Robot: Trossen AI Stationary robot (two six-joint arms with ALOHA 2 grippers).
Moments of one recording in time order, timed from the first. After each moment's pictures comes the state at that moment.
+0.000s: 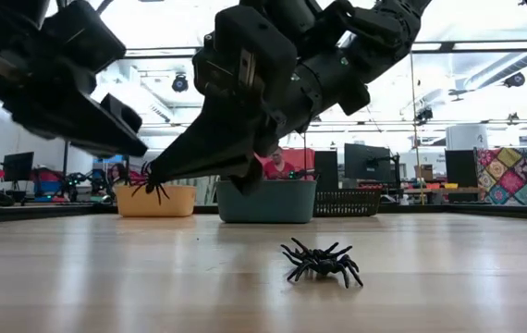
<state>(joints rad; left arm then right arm) -0.47 1.40 0.39 0.51 -0.25 -0.31 0.15 2.12 1.25 0.33 -0.29 0.32</state>
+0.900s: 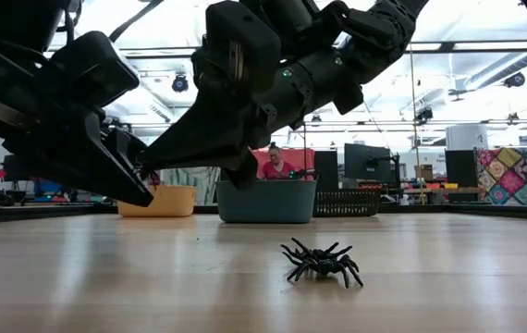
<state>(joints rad) -0.49 1.64 0.46 0.59 -0.26 -0.35 0.13 2.11 1.26 0.37 -0.29 0.38</state>
